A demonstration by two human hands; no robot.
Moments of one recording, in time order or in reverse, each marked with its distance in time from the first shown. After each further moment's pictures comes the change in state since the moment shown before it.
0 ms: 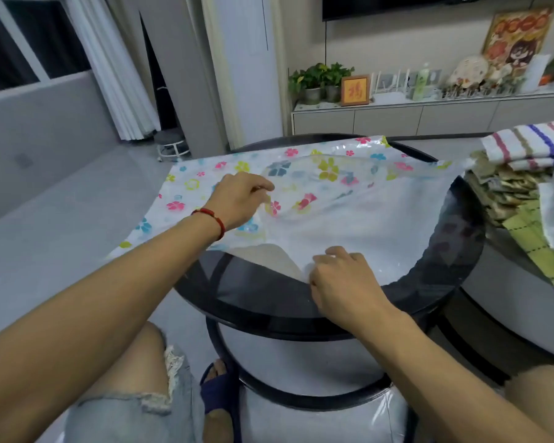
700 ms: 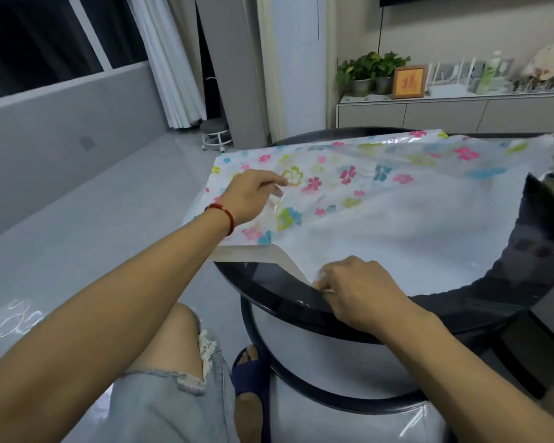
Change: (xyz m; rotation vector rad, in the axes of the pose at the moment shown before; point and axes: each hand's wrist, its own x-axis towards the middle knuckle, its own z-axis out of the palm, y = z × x) left_hand -0.016 -0.065 -0.020 -0.200 0.022 -0.135; right_hand 0.019 -0.042 -0.002 0.072 -0.188 -0.129
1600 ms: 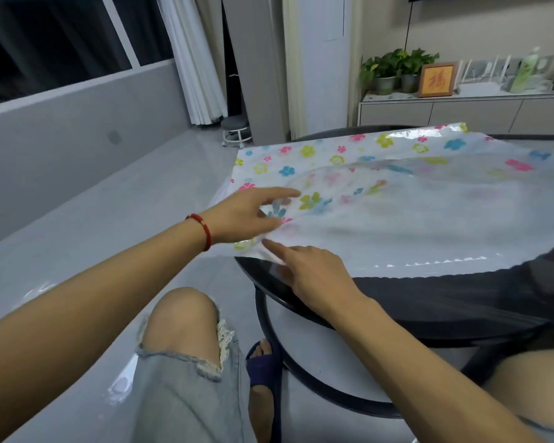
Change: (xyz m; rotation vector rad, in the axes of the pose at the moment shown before) left_hand -0.060 -0.015 -0.036 0.127 -0.244 0.156; right_hand 0.047 -0.066 0.009 0.107 0.203 -0.197
